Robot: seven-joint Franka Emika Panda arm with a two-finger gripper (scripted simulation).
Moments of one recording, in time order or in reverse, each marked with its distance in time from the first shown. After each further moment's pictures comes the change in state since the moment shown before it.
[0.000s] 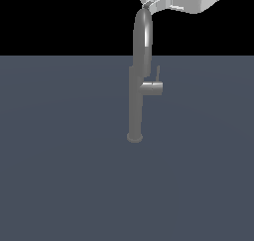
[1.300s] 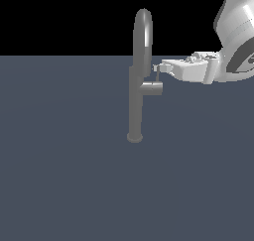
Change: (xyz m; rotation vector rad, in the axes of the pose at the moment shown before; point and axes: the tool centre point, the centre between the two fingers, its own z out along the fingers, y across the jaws) arm 0.146 0.022 0.020 0.465 -0.429 0.434
